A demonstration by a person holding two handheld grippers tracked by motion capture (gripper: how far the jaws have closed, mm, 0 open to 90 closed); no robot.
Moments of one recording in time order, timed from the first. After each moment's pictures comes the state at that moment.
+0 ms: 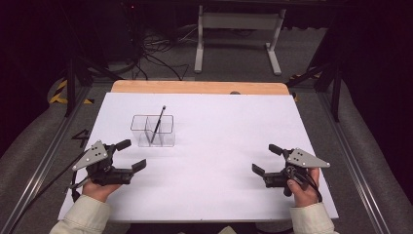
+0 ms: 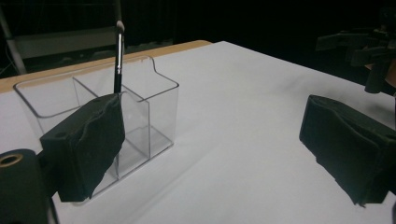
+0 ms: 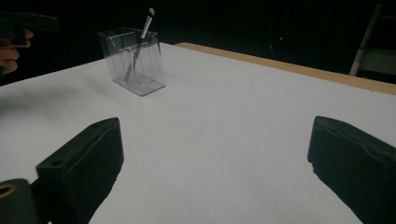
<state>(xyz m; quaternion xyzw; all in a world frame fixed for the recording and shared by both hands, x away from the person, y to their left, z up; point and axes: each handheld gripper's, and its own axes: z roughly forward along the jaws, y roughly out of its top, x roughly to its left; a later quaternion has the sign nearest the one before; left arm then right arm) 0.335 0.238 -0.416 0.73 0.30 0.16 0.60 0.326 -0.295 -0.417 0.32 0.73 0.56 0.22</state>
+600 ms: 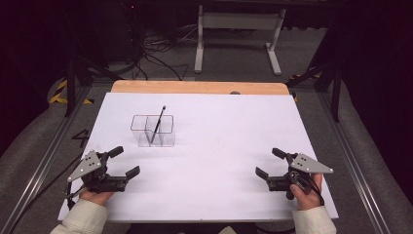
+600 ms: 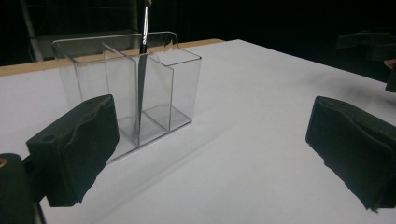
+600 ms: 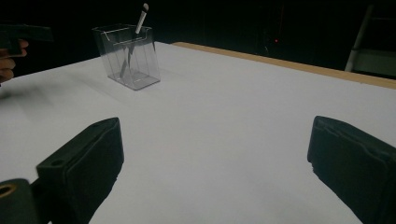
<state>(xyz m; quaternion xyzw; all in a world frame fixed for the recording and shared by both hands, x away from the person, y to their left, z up) 0.326 0.257 -0.448 0.71 0.31 0.18 0.61 0.320 -0.307 -0.432 0.32 0.72 0.57 0.23</state>
